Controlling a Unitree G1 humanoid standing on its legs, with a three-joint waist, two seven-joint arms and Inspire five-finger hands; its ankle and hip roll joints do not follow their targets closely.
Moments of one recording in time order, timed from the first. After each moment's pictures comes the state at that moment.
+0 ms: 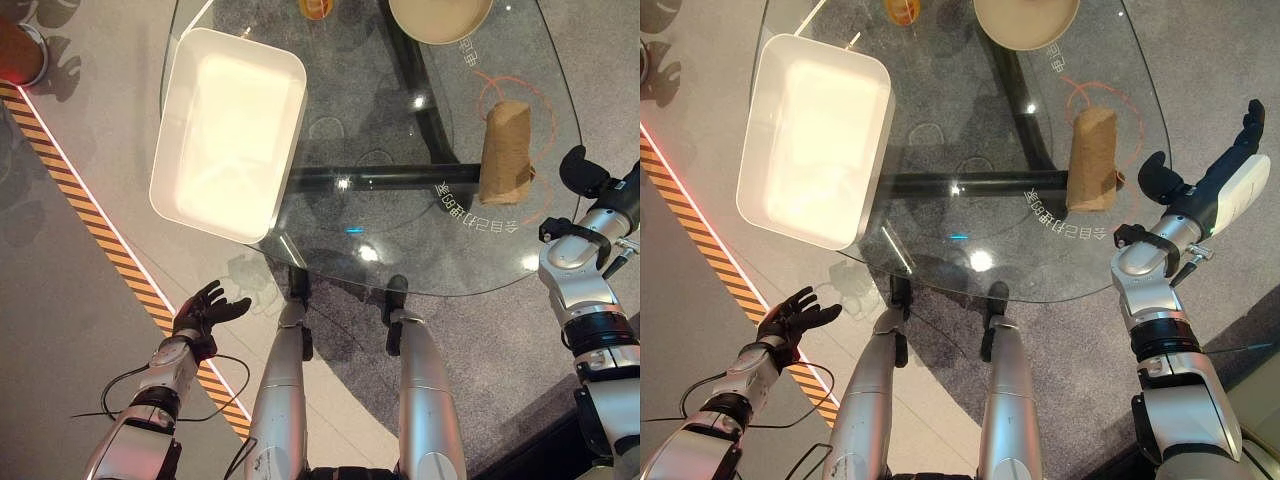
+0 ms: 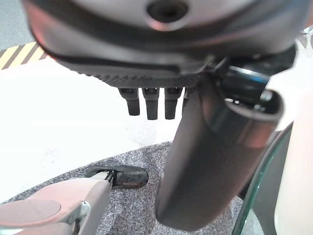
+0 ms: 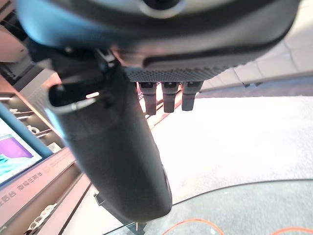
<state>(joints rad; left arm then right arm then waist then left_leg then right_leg) -0.43 0.48 -0.19 1.08 -0.70 -0.11 -0.05 -0.70 -0.71 0.15 0.65 0.15 -0.12 -0.92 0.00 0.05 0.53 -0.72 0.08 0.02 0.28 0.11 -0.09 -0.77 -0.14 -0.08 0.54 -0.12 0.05</state>
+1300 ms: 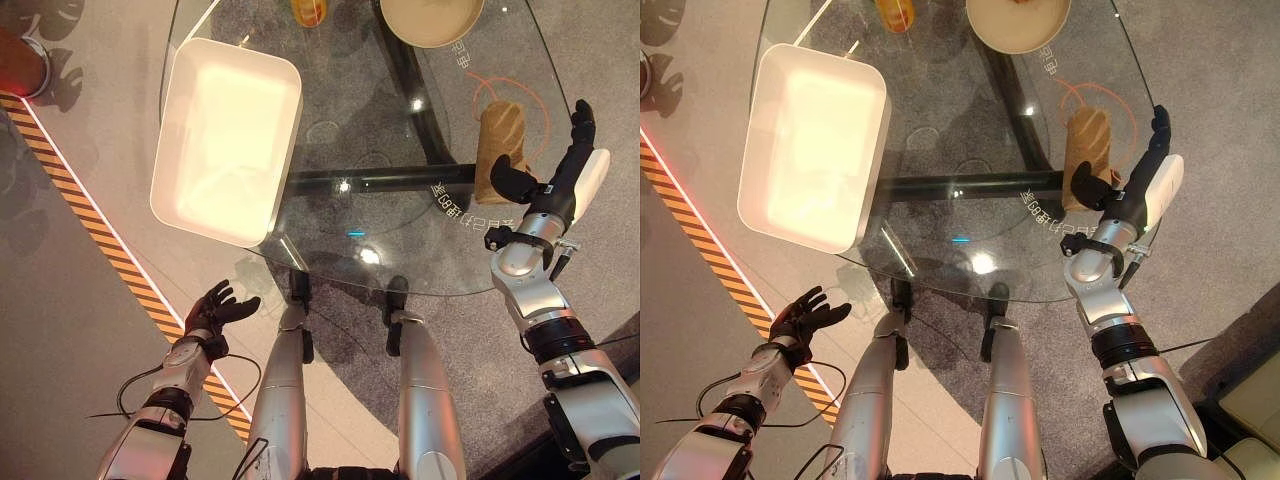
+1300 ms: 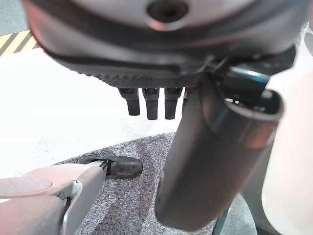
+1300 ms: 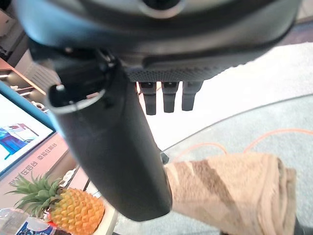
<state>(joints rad) -0.43 0.42 -0.18 1.05 -0.69 -0.12 -0.01 -0.68 -0.56 0.25 0.54 0.17 -0.08 -0.83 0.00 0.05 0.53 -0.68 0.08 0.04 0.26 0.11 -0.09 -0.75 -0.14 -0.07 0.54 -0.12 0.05</state>
